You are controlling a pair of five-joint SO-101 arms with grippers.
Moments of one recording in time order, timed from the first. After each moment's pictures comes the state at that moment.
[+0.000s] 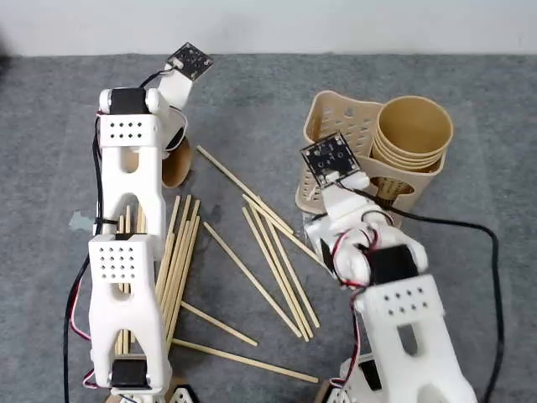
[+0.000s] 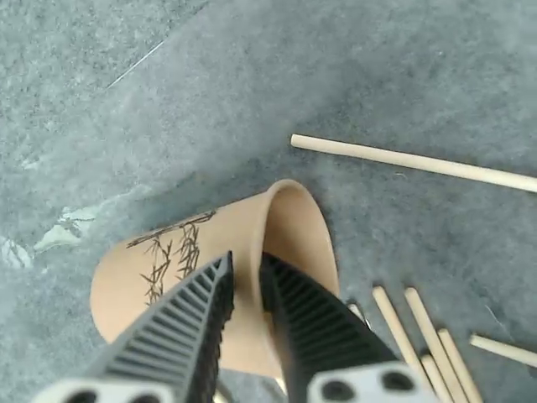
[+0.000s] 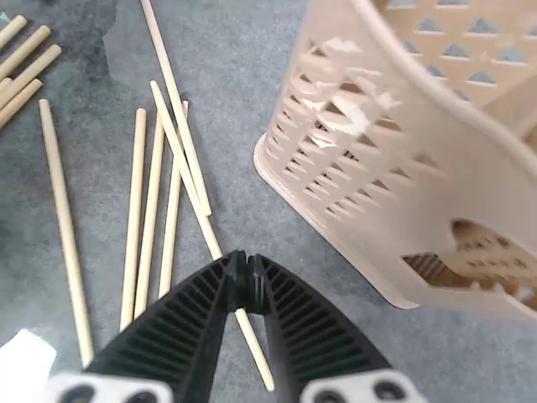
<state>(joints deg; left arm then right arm) -4.3 55.0 -65.1 95.4 -27.9 -16.1 -49.0 46.2 61.5 13.1</state>
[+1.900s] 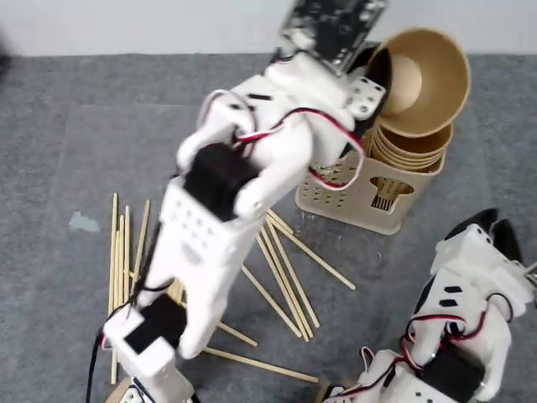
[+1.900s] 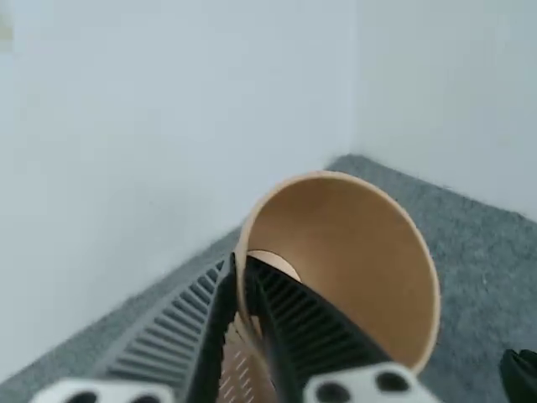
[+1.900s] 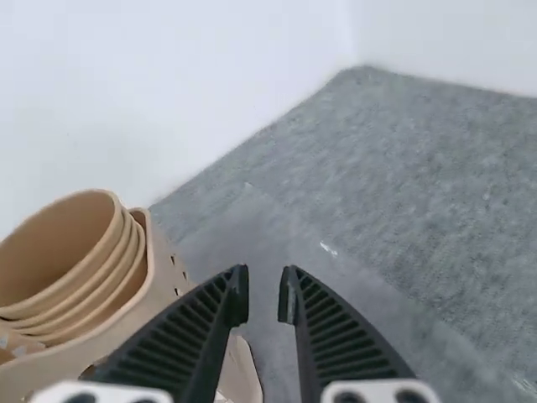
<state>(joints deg) 39.2 14.0 -59.0 73.4 3.4 28.4 -83.4 56.6 54.6 -20.8</state>
